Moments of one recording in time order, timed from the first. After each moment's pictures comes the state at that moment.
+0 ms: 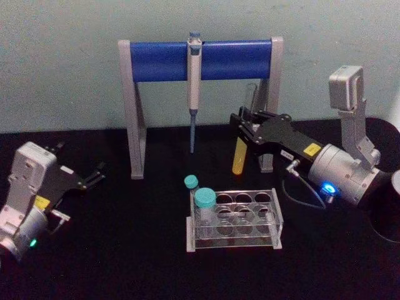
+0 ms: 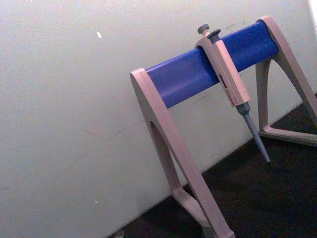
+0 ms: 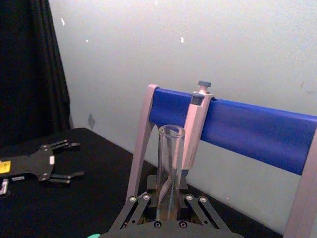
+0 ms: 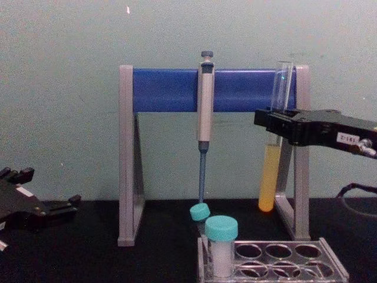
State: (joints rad) left arm -0.20 0.60 0.45 -1.41 -0.25 -0.12 0.03; right arm 0.36 0.41 -0.40 -1.46 0.51 0.04 0.48
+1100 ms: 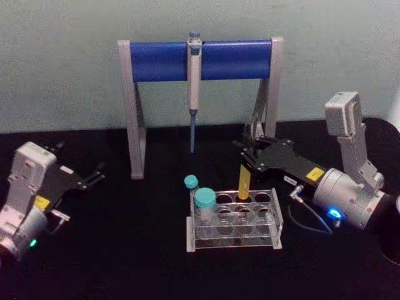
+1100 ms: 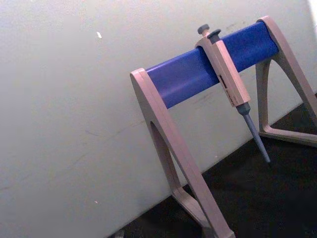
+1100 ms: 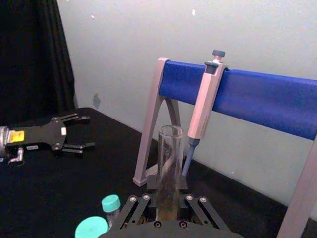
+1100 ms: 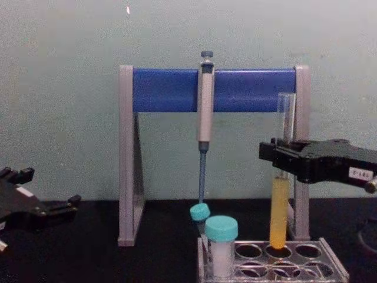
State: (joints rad) left arm -0.20 0.60 0.45 -1.41 -0.25 -0.12 0.03; right arm 0.27 0.47 -0.41 -1.54 0.48 0.06 0.46
